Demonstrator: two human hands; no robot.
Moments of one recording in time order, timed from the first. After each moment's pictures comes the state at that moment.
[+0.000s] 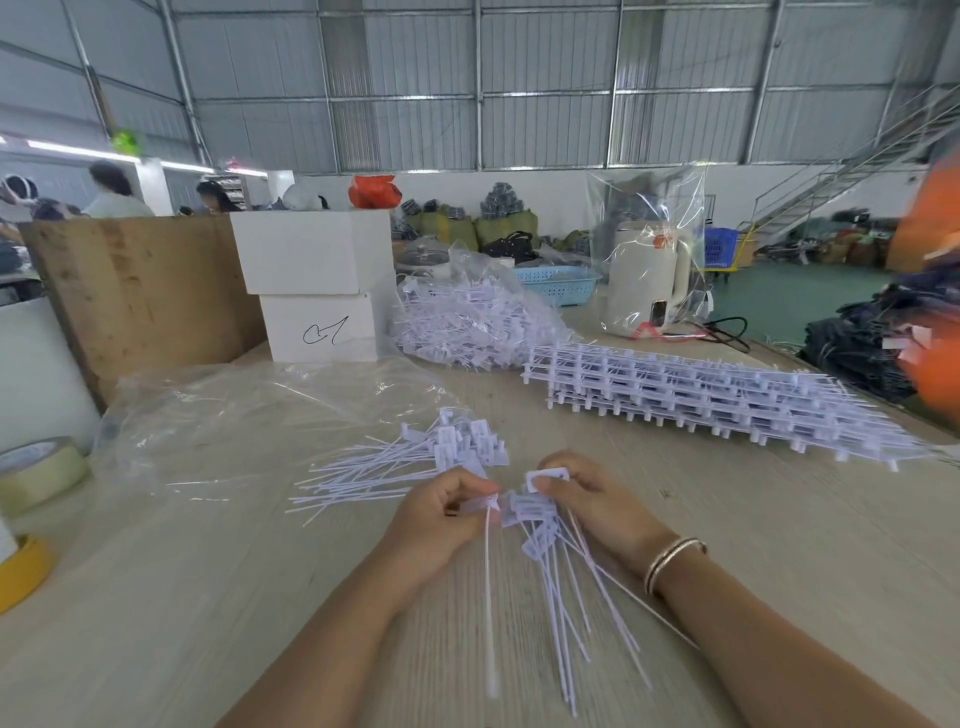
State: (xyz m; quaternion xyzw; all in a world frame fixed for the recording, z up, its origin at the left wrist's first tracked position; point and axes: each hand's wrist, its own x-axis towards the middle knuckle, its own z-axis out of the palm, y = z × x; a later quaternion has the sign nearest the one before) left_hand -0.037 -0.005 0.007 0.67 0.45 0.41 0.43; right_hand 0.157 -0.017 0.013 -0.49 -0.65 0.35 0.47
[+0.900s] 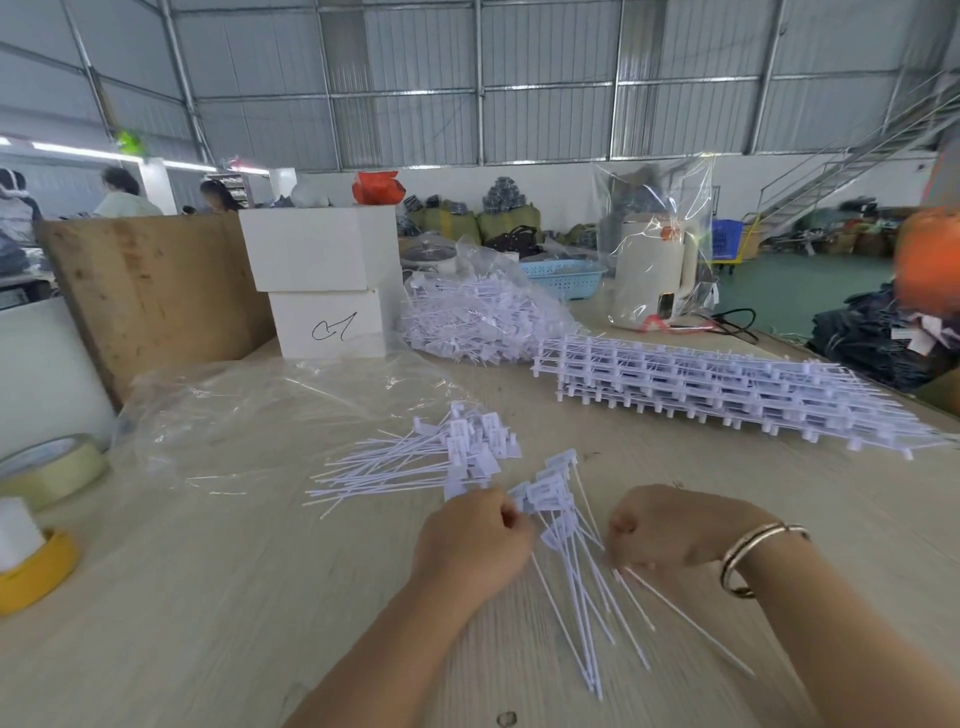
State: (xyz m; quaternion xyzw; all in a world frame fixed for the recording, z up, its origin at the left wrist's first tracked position) left_hand -0.017 -0.026 0.009 0.78 0.56 0.24 0.17; right_hand 0.182 -0.048 0.051 -0.64 -0.74 0.23 -0.02
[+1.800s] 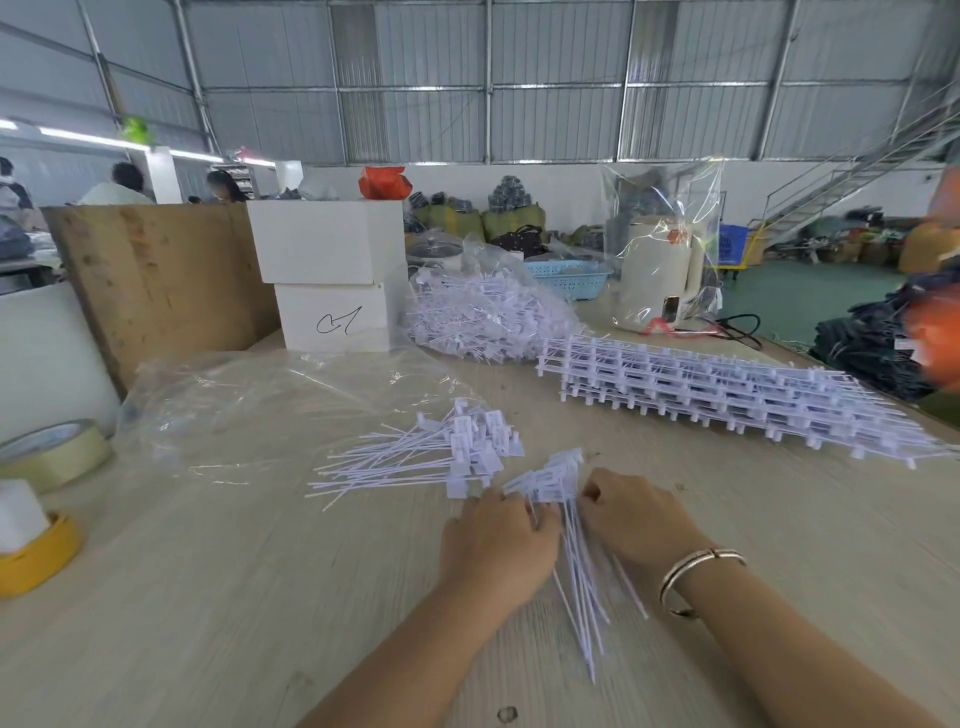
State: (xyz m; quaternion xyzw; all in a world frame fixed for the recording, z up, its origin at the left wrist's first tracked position) left_hand 0.004 -0.035 0.009 0.78 0.58 0.19 0.14; right_hand 0.156 -0.031 0.019 -0.73 -0.66 0.08 0.13
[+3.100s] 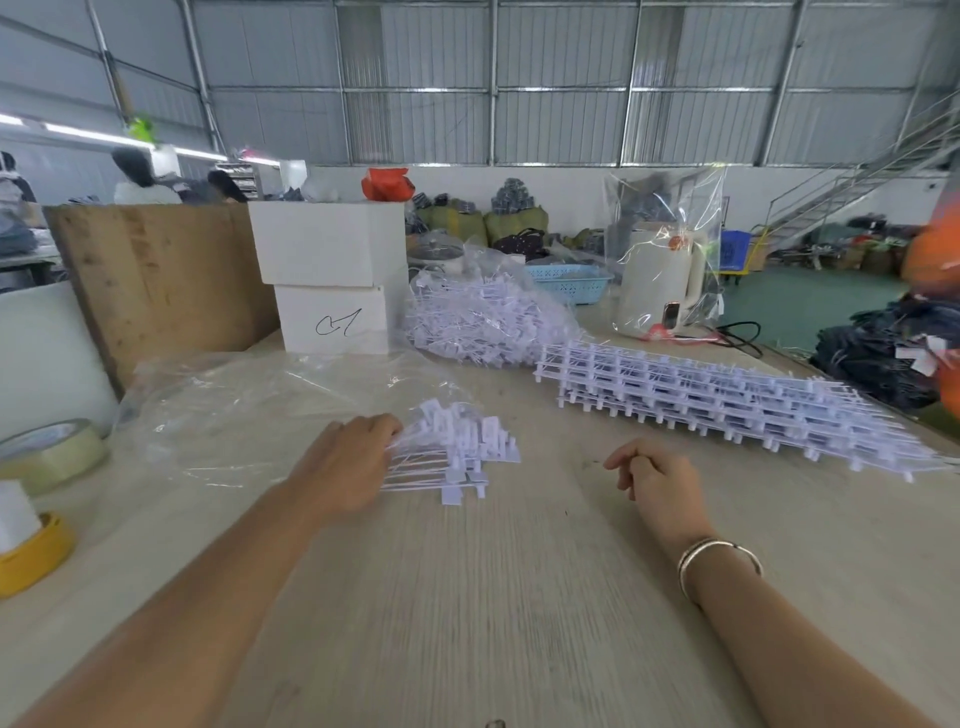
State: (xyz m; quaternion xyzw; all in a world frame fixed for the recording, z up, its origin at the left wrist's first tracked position) left_hand -0.123 0.073 0.026 0.83 0.54 0.12 -0.12; right_hand 0.194 -0.003 0.007 -0.63 -0.52 0.19 0.55
